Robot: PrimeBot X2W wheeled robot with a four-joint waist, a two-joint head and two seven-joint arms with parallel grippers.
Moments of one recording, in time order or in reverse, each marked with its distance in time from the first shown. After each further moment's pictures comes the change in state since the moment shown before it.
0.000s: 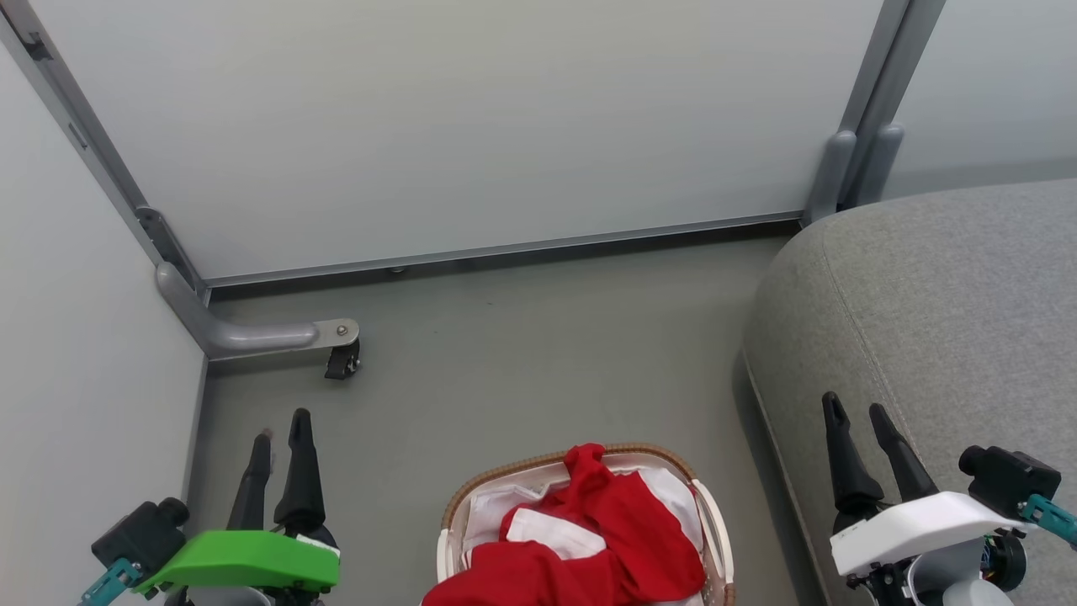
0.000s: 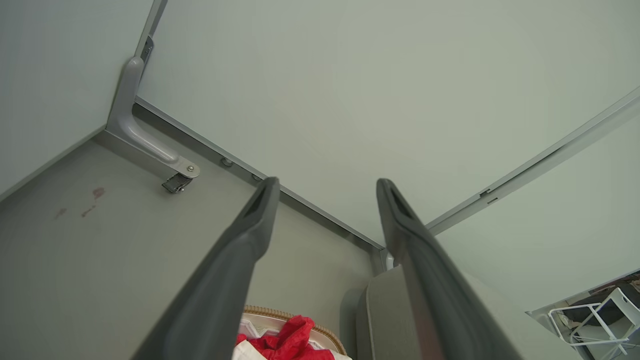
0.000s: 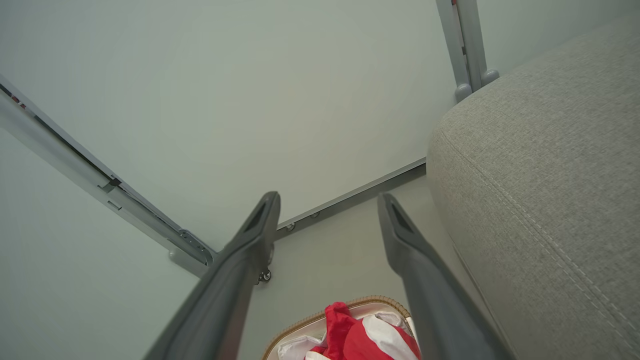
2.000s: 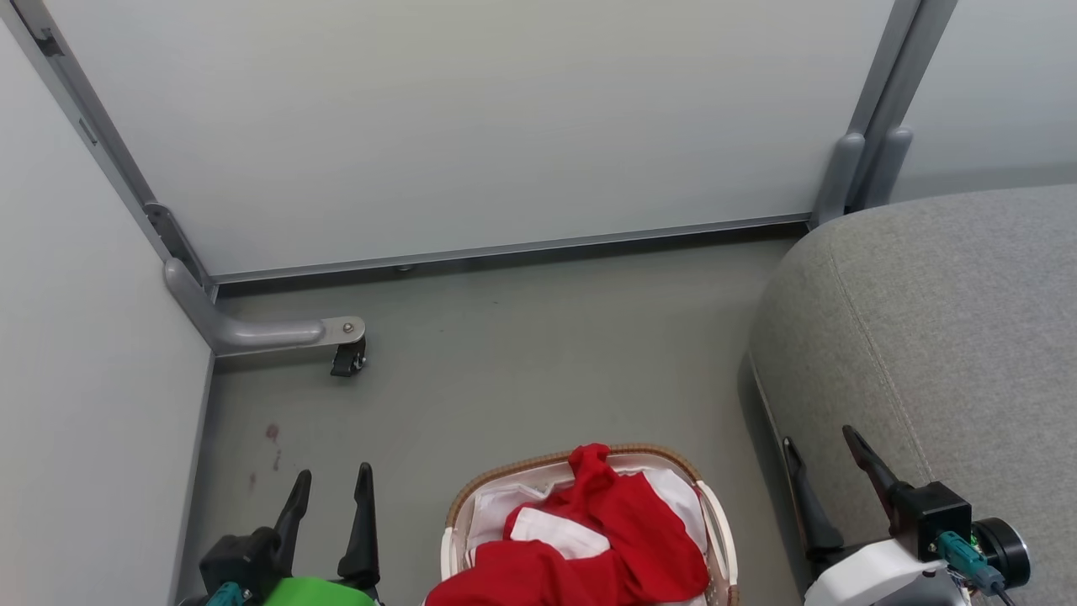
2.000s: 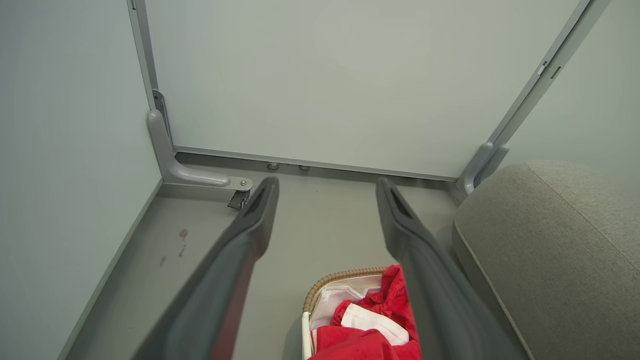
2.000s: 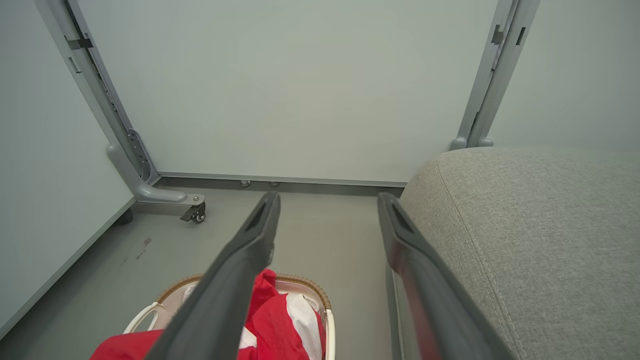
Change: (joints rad) left arm 0.033 0.004 -0.082 0.131 0.494 -0.002 -0.131; right arm 0.029 -0.006 0.039 0.070 -0.510 0.000 -0.133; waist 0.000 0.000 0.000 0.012
